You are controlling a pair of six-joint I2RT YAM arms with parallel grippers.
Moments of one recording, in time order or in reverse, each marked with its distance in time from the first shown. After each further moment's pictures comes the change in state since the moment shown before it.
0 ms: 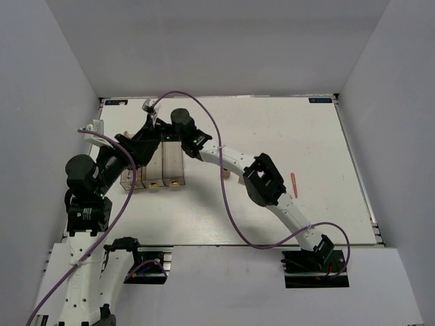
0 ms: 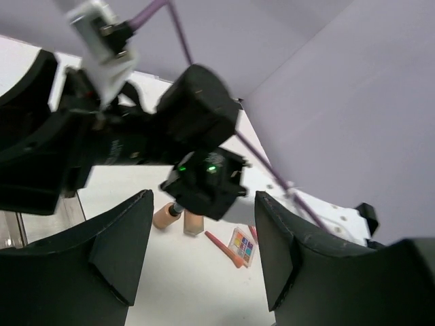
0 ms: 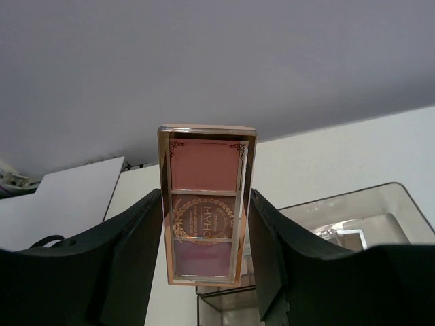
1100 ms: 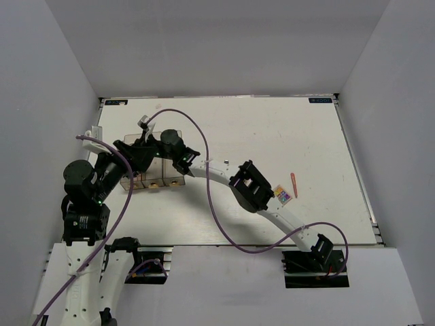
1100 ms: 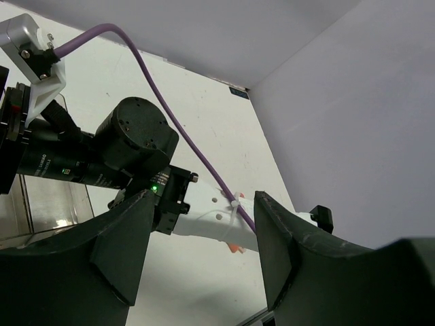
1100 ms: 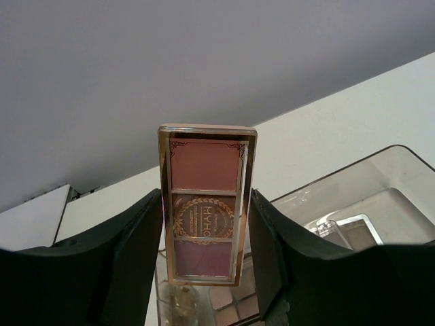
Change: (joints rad) left arm 0.001 -0.066 0.031 -0.159 -0.026 -0.011; right arm 0.092 0.175 0.035 0.124 0.292 0.032
